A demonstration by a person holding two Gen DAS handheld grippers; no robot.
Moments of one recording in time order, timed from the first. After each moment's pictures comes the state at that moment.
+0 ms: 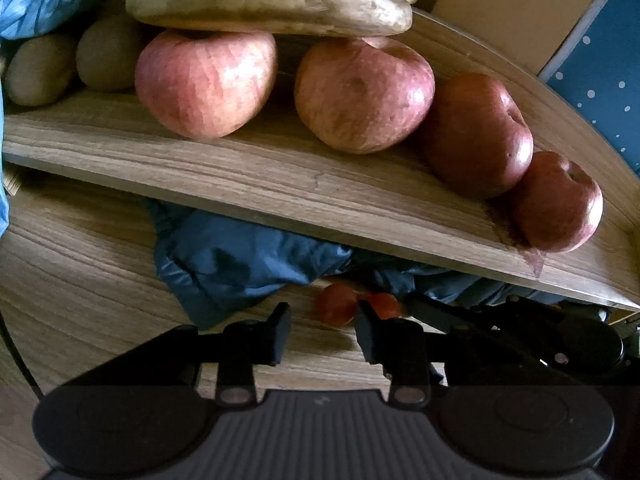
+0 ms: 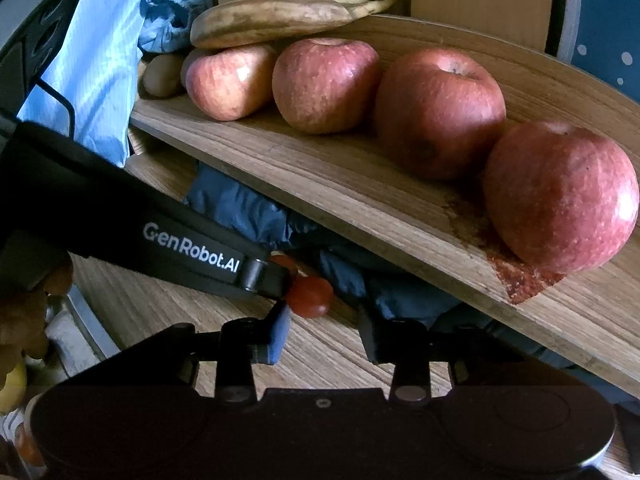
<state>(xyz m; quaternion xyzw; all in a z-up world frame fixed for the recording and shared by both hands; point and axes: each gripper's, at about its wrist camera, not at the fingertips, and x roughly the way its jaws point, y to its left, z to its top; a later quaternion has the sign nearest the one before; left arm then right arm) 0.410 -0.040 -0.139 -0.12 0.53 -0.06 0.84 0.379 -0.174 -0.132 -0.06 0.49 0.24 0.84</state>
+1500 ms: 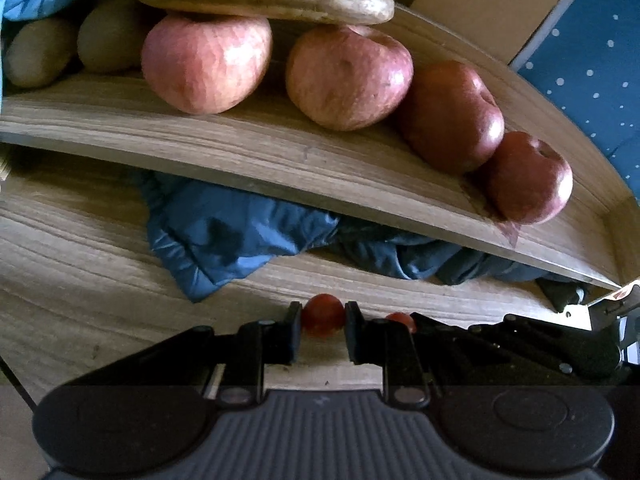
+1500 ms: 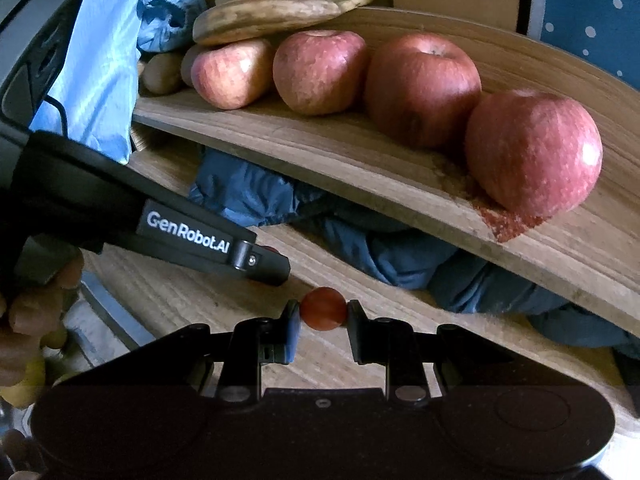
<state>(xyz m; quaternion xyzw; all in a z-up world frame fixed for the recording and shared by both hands) 0.386 -0.031 -0.134 -0.13 0.53 -0.10 0.83 0.356 -0.178 -0.122 -0.04 0.50 0.21 0.84</state>
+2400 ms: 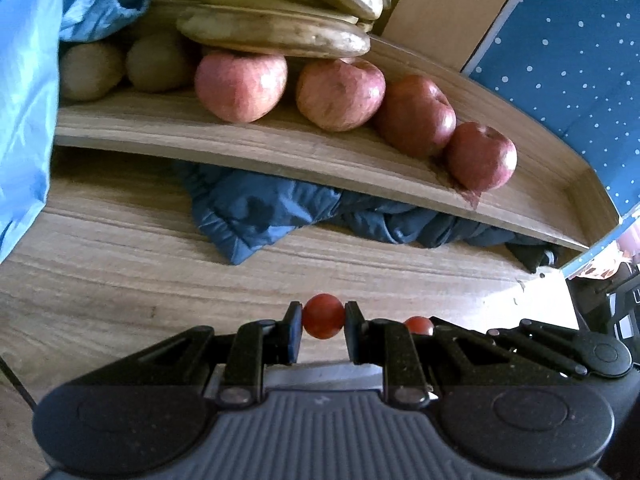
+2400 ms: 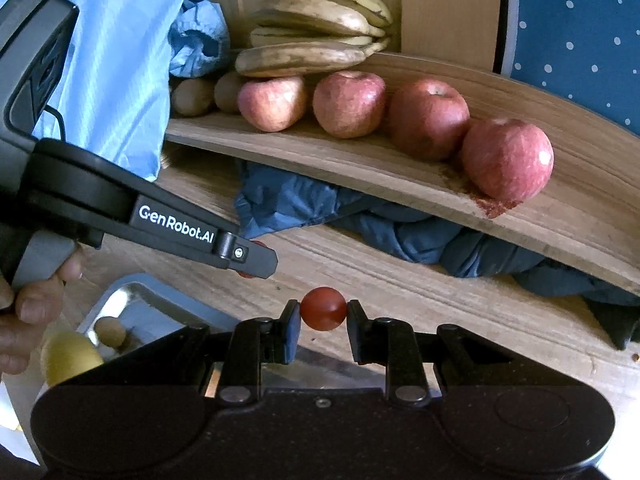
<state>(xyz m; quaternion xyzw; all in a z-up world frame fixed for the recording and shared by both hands) 0.335 0.003 -0.096 -0.11 0.51 -0.14 0.84 0.295 -0.151 -0.078 -0.02 0.48 0.17 0.86</state>
